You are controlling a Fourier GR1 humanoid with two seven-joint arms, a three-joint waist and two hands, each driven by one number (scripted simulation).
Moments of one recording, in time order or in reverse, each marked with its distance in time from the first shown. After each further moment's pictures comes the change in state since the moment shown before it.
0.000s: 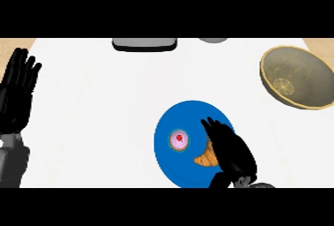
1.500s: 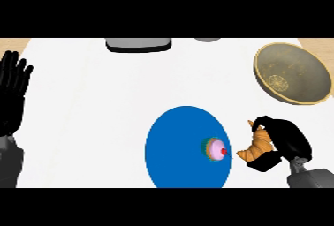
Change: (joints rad) left arm 0.010 -0.020 0.078 0.015 -0.025 -0.051 -0.013; right arm -0.014 -0.240 -0.325 0.282 0.044 -0.146 -0.419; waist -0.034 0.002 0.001
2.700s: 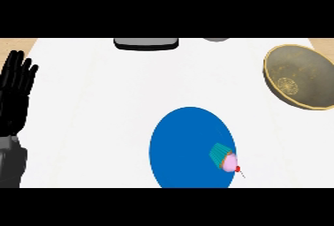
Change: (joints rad) left arm -0.001 -0.013 -0.015 -0.010 0.007 -0.015 -0.008; right arm -0.099 -0.794 -0.711 0.735 -0.408 0.060 -1.004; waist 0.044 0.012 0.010
